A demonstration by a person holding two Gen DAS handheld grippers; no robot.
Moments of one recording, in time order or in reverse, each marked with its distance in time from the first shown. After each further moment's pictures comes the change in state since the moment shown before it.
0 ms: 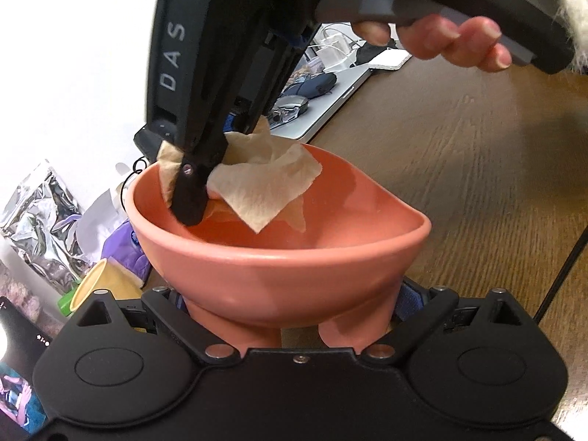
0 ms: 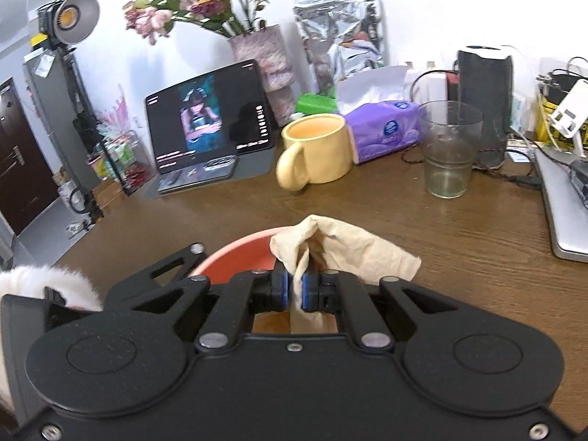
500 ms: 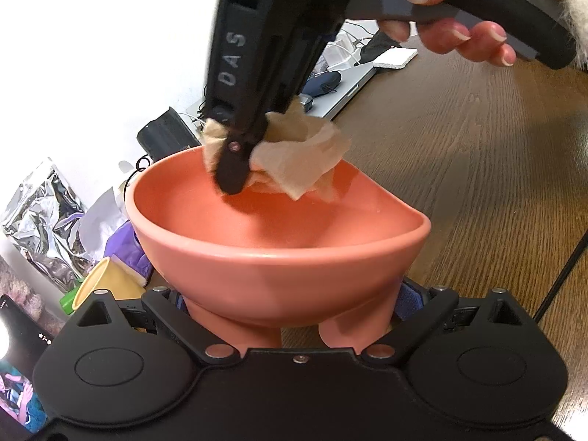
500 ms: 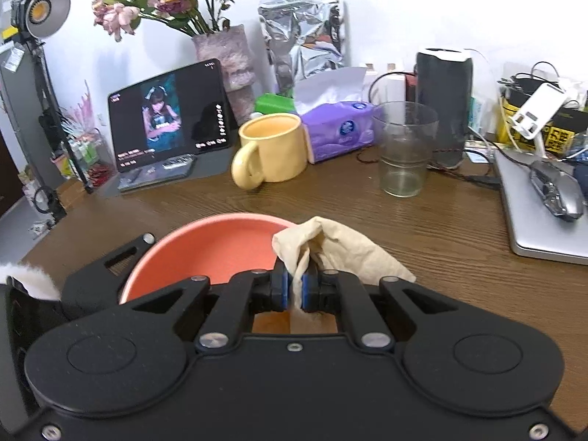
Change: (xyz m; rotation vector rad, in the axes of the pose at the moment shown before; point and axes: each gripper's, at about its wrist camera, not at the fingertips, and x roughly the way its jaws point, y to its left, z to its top) left arm 0.000 -0.008 -0.001 -0.001 0.002 0.001; right arm -0.009 -0.009 -0.007 -0.029 0.017 -0.151
